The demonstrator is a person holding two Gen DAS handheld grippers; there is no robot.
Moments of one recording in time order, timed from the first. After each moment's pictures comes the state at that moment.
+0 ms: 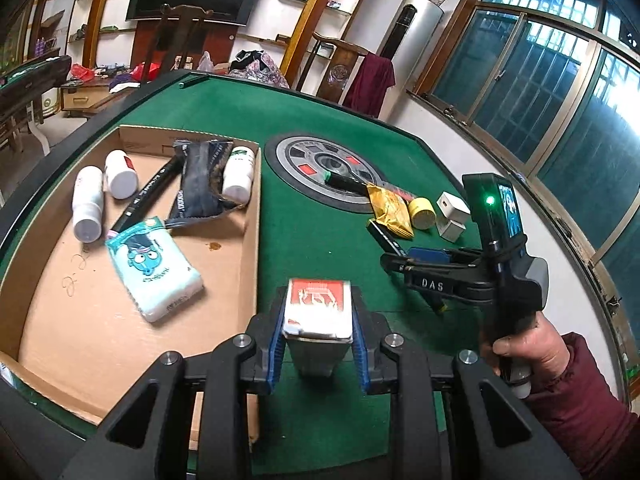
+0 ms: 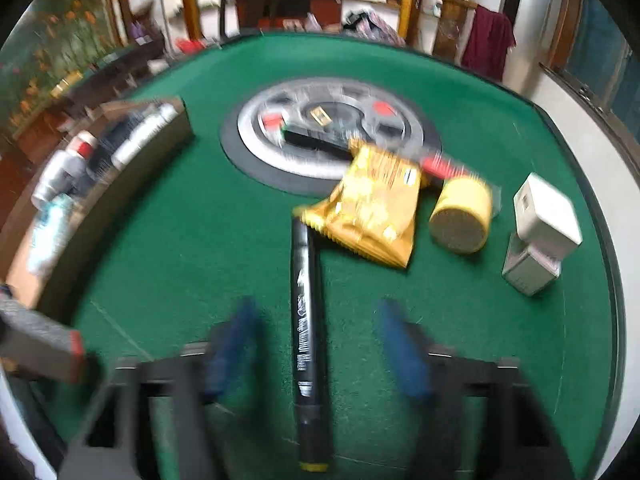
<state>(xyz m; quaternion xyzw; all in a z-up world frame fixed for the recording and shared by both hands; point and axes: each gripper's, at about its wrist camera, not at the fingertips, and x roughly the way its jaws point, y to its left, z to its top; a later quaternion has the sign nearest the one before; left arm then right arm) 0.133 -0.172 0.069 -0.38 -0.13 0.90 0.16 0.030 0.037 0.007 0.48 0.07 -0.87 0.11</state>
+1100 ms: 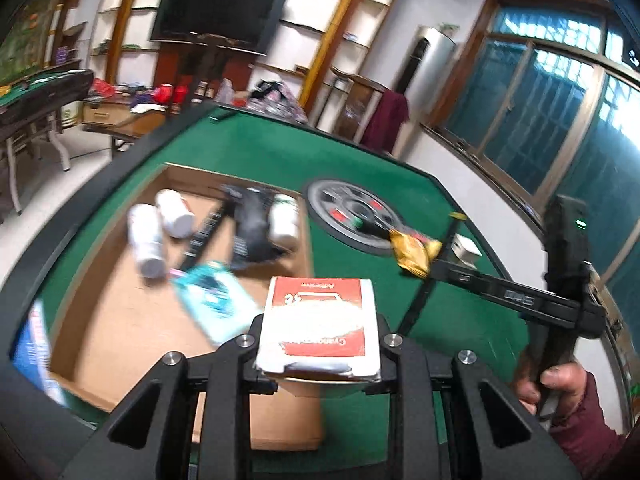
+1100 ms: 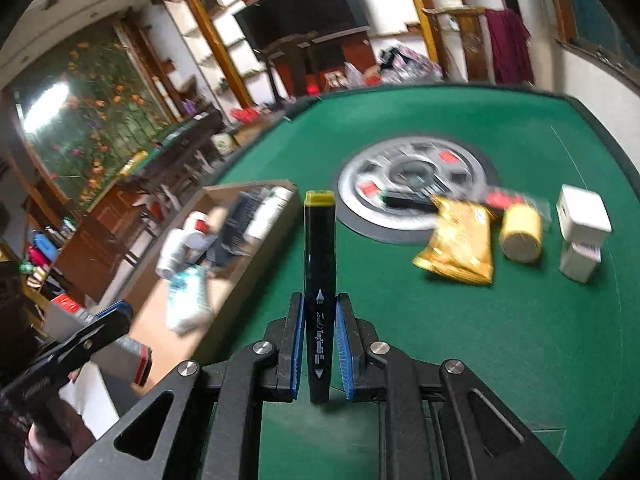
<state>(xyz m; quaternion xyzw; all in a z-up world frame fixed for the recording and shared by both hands) 0.139 -0.227 0.097 -0.33 -0.15 0.92 0.12 0.071 0.015 0.080 0.39 -0.08 -0.89 0.24</state>
